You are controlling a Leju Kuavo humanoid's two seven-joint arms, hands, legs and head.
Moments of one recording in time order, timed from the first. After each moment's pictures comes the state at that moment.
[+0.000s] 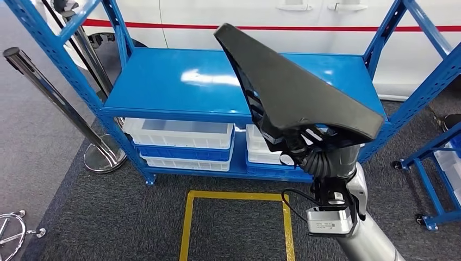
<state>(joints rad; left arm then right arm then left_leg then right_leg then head) -0.08 -0.12 1.10 -0.20 -1.10 -0.09 -0.48 -0.41 -0.20 0.50 -1.98 0.41 -0.59 -0.35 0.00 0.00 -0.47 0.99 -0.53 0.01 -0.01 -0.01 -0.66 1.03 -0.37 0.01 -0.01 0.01</state>
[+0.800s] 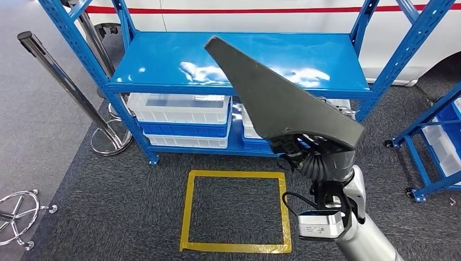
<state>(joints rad) -0.08 -0.12 1.10 -0.20 -1.11 -0.09 -0.48 -0.40 -0.21 0.51 -1.98 0.47 -0.59 -0.33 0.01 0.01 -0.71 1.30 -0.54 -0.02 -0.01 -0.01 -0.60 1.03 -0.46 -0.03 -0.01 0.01</state>
